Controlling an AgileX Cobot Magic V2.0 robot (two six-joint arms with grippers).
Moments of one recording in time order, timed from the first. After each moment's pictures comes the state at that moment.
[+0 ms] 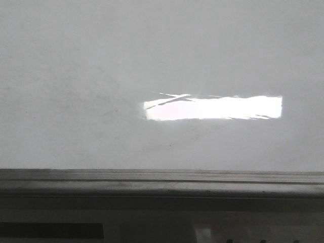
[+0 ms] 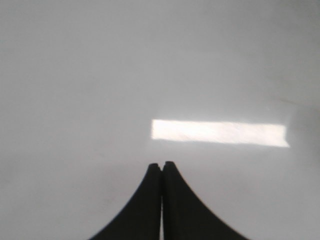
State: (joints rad) left arm 0.05 -0.01 0.00 -0.10 0.33 0.10; right arm 0.09 -0.01 0.01 0.19 0.03 -0.25
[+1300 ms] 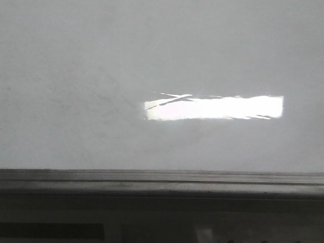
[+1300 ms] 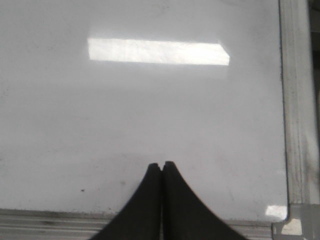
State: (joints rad) left arm 0.05 -0.01 0.00 -0.10 0.33 0.10; right arm -0.10 -0.01 0.01 -0.07 0.33 -0.07
